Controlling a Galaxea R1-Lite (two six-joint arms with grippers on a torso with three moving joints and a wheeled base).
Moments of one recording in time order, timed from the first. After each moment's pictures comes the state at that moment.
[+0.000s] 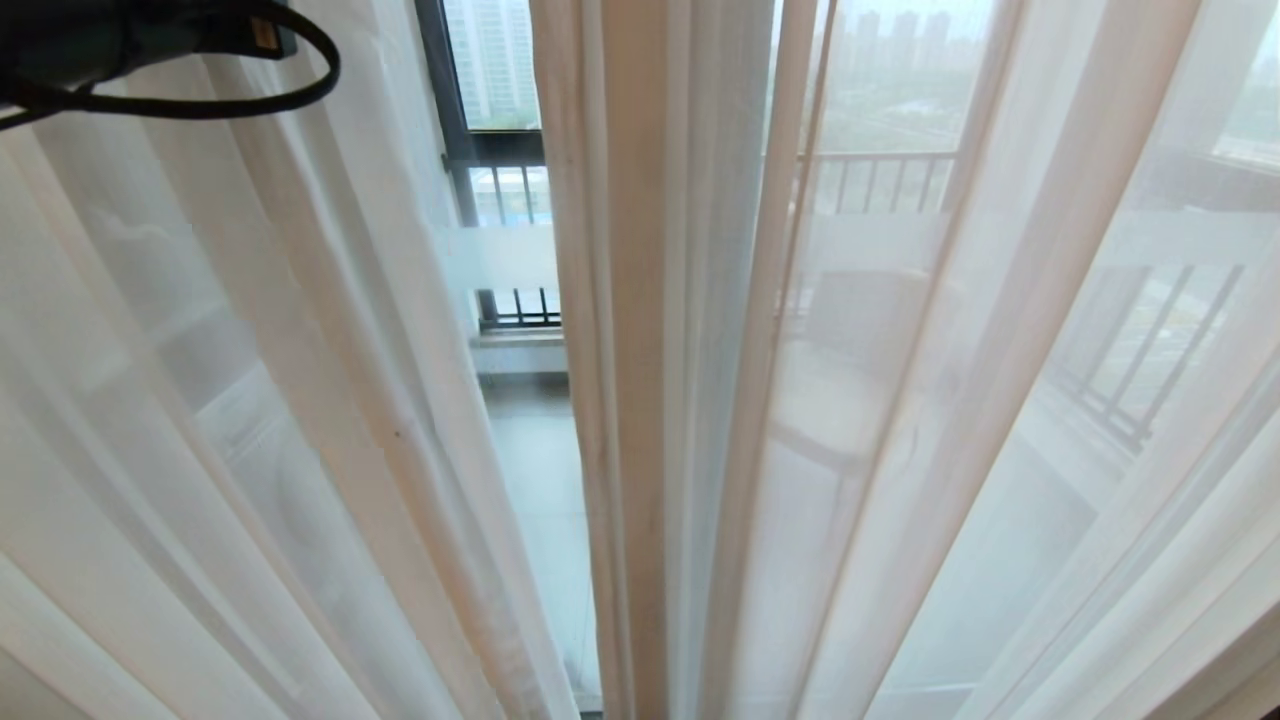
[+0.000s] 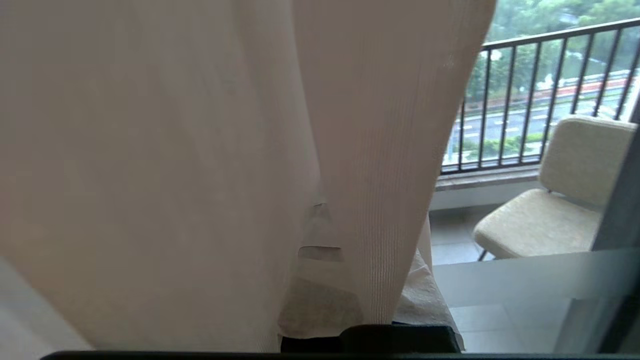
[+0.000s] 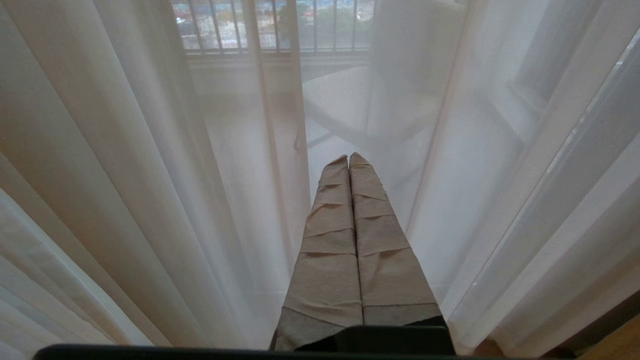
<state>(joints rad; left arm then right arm) -0.29 1.56 -1.59 -0.13 0.33 0.20 0.00 0.00 -0.02 0.04 -0.01 0.00</state>
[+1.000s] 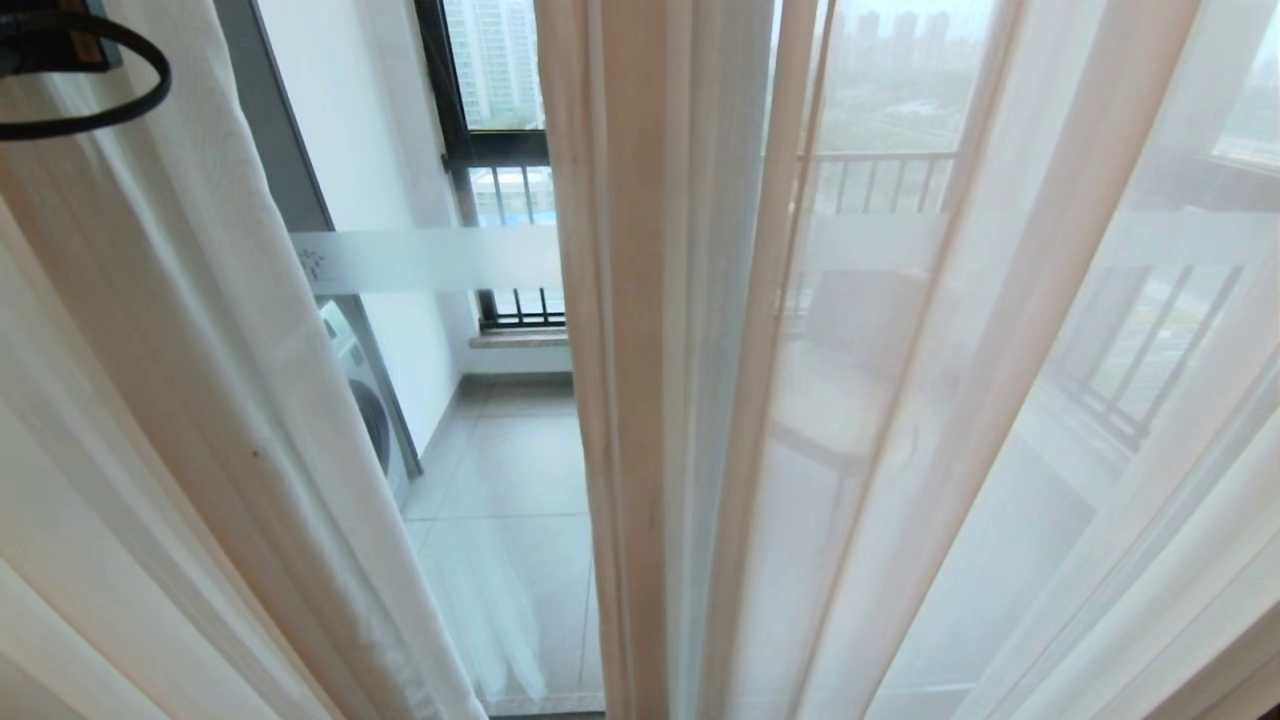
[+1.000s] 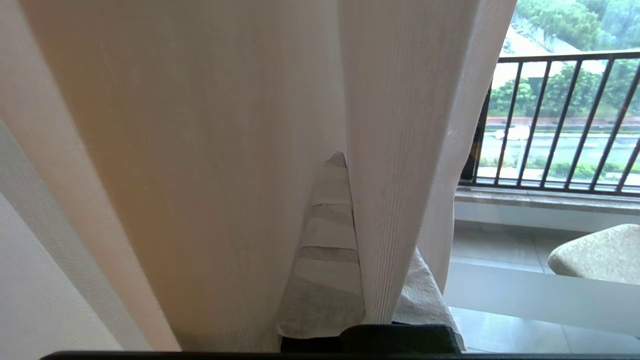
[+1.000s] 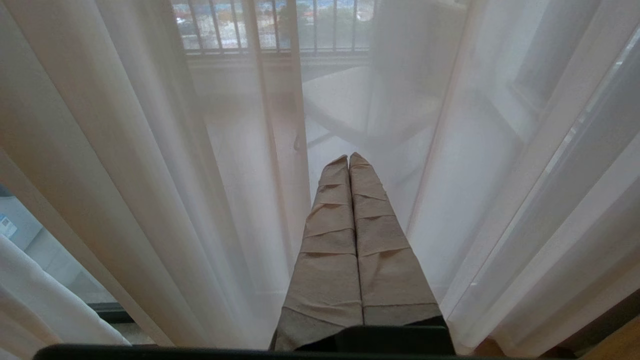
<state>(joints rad) -0.04 1.46 -1.49 -0.13 0.32 0.13 0.00 0.00 -0.02 0.04 -0.01 0.00</state>
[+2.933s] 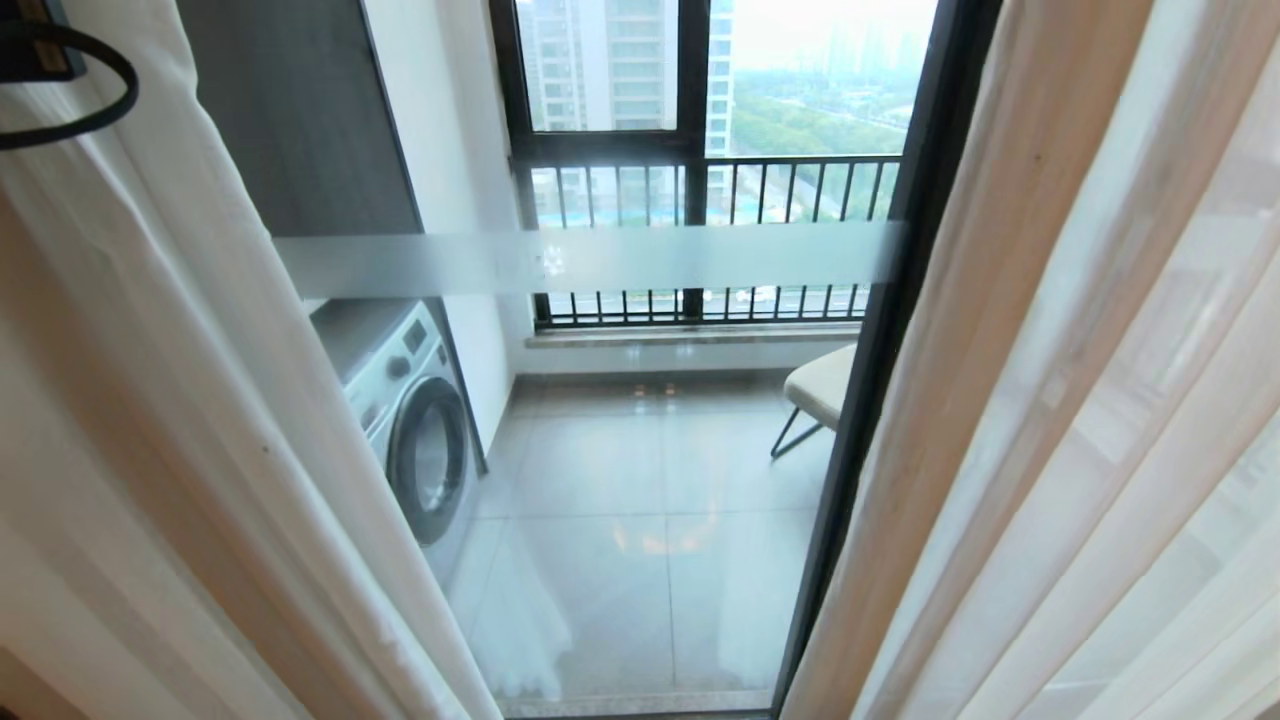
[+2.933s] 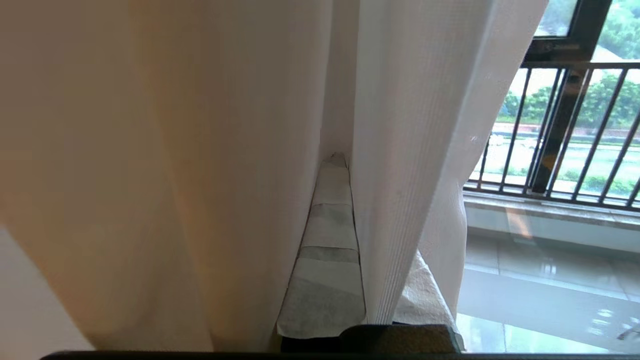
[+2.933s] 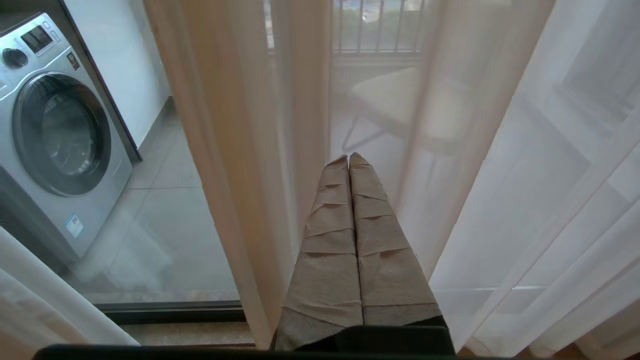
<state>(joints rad) 0.03 1.46 -1.47 -0.13 0.33 0.11 0.00 0.00 -0.02 0.04 -0.01 0.00</state>
